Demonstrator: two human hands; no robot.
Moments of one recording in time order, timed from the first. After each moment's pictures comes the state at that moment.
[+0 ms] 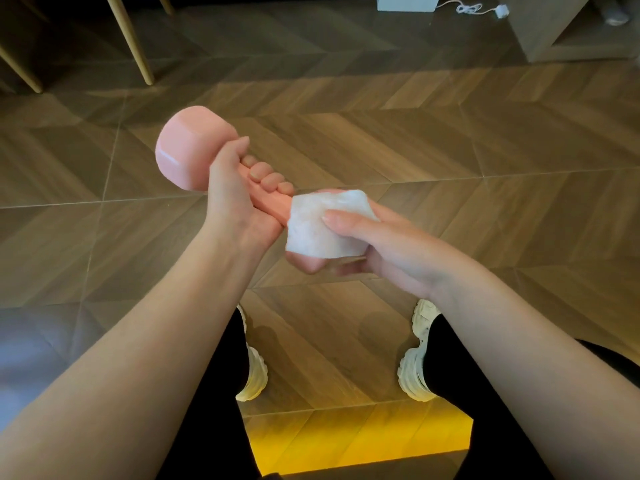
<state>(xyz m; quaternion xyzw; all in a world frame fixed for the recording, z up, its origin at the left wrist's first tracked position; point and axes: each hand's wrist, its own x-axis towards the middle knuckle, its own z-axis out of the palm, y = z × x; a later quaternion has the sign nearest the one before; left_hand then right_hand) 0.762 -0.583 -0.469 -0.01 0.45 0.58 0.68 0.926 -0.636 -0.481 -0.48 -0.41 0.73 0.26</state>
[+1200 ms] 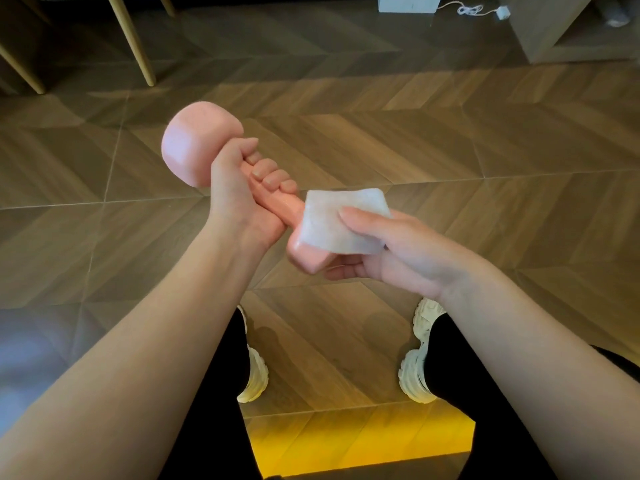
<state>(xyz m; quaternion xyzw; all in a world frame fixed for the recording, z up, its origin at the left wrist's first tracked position) 0.761 -0.580 -0.467 0.00 0.43 0.57 0.70 0.930 -0.637 -0.477 -0.41 -0.32 0.81 0.28</state>
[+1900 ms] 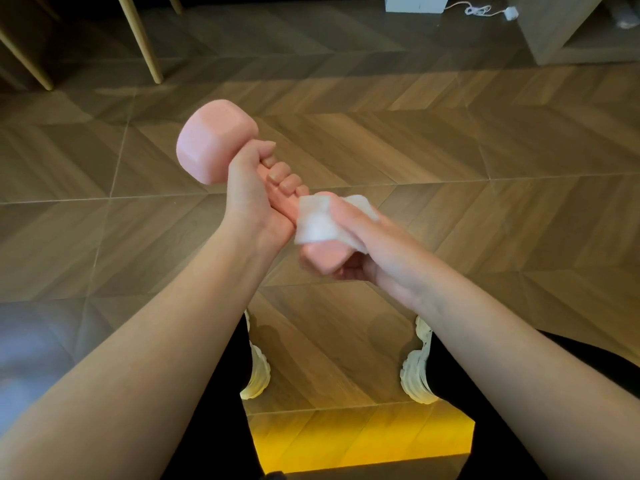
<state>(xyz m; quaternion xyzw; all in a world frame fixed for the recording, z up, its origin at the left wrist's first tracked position) 0.768 -0.583 -0.468 0.03 0.46 0.56 0.69 0.907 -0.641 -0.490 -0.53 -0.35 0.71 0.30</state>
